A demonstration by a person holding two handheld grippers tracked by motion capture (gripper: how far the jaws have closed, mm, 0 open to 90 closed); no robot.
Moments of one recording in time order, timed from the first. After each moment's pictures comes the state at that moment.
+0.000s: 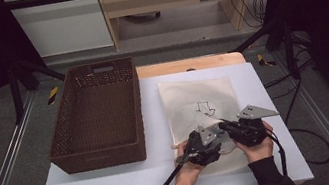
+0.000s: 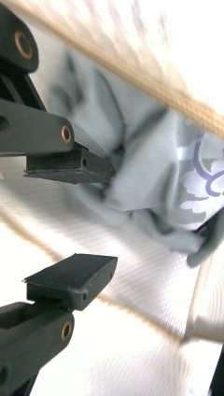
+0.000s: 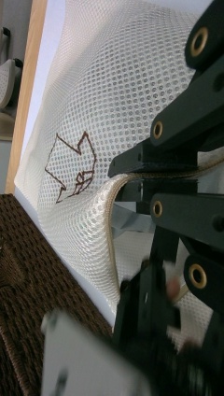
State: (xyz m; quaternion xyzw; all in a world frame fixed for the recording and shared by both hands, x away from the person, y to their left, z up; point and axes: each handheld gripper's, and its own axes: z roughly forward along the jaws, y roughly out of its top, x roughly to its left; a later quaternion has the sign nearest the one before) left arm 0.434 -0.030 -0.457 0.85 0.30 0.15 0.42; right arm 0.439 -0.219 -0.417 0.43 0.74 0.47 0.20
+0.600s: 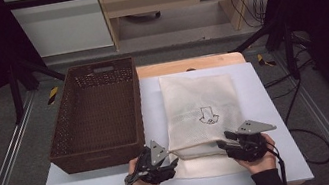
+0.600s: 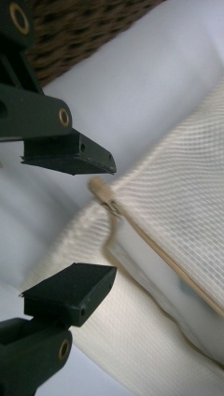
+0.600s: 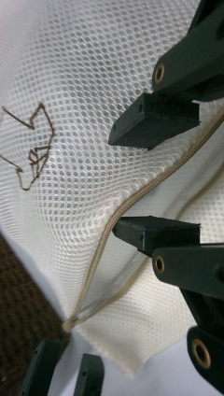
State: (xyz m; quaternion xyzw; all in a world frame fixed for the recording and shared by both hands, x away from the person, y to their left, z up) left arm 0.409 0.093 -0.450 0.85 0.33 0.17 0.36; right arm 0.411 -0.212 -0.441 0.43 0.77 0.43 0.19
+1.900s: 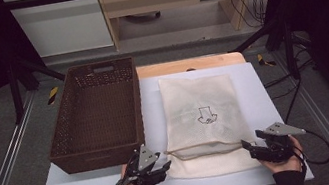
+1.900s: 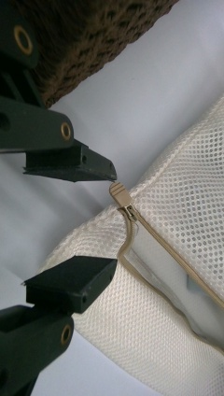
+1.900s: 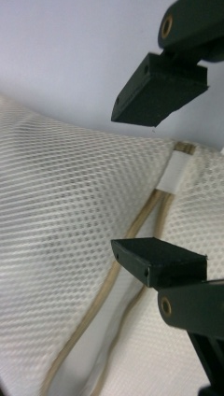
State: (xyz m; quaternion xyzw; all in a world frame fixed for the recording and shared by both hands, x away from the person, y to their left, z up) left arm 0.403 0.119 -0.455 0.84 0.32 0.17 0.41; right arm 0.400 -0.283 -0.459 0.50 0.73 0.41 0.23
